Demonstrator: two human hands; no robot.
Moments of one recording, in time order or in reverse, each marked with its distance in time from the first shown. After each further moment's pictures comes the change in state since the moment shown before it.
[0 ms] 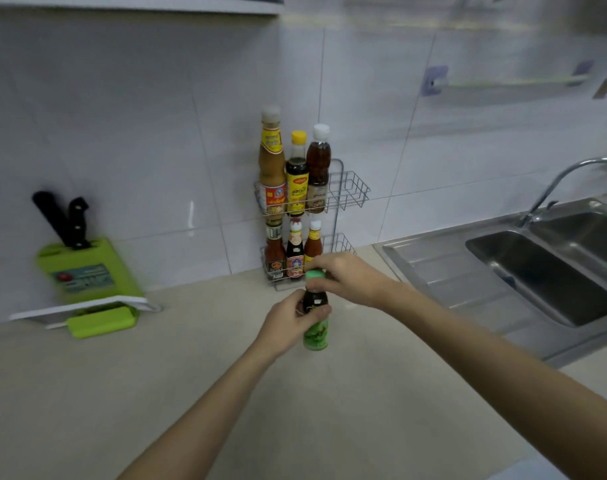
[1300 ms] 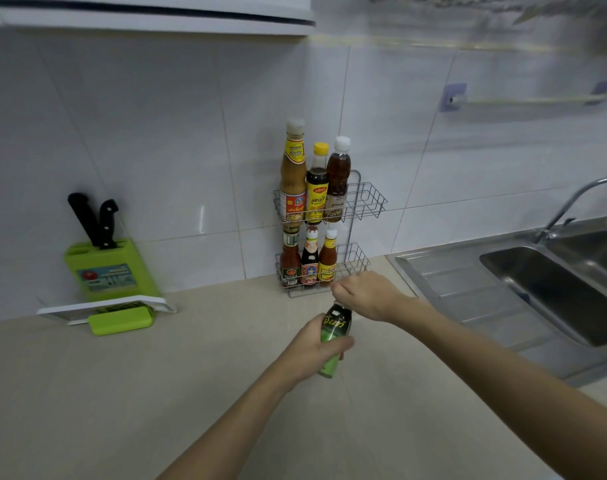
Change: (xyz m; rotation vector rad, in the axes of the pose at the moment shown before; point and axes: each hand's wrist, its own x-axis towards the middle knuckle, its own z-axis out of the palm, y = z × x) left_hand -0.031 0.001 0.009 -0.278 -0.205 -0.076; right_hand -0.002 -0.006 0.011 -0.319 -0.136 0.078
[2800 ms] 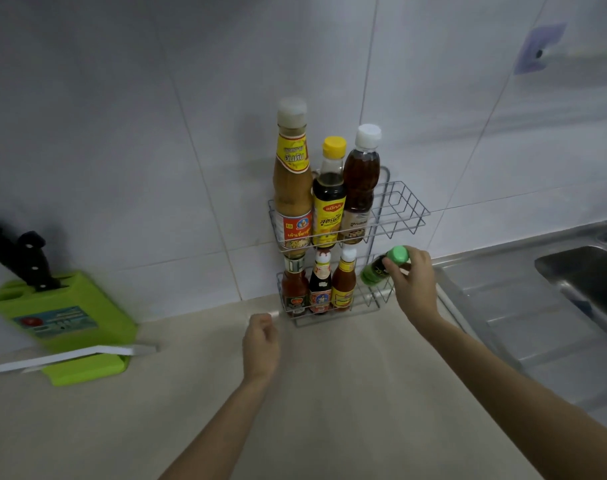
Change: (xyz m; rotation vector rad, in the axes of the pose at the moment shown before) left_hand 0.148 -0.085 -0.106 0.099 0.774 -0.174; right_hand 0.117 0.141 0.090 0.821 0.728 0.666
